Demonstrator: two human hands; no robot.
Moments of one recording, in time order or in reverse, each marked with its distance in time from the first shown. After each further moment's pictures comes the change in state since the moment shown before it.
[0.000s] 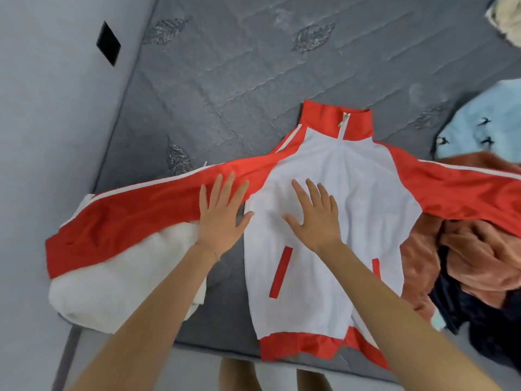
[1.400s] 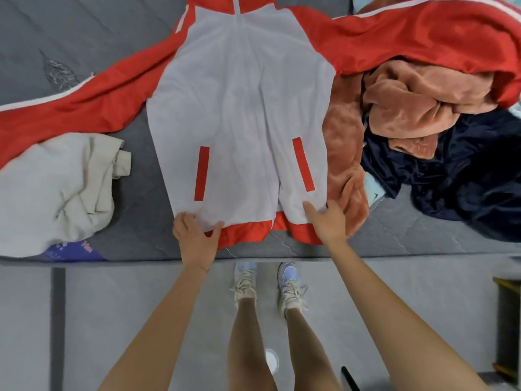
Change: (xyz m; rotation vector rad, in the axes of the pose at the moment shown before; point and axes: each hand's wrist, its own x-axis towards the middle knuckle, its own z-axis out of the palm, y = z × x) left_hand -0.227 0.165 0.136 -0.450 -0.089 -0.567; right_hand -0.262 0.182 0.077 0.821 0.078 0.812
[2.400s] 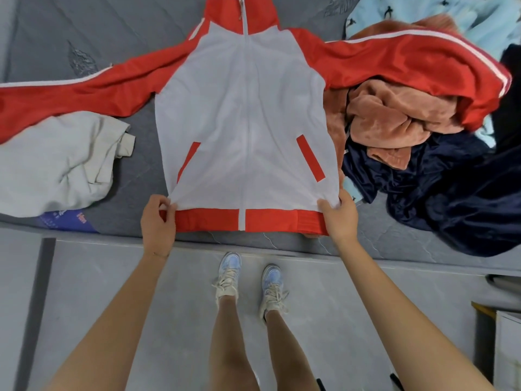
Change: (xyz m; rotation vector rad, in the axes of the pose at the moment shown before) left_hand -0.025 -0.002 -0.058 -0.314 0.203 0.150; right_hand -0.016 0.001 -0.073 0.121 0.028 -0.218
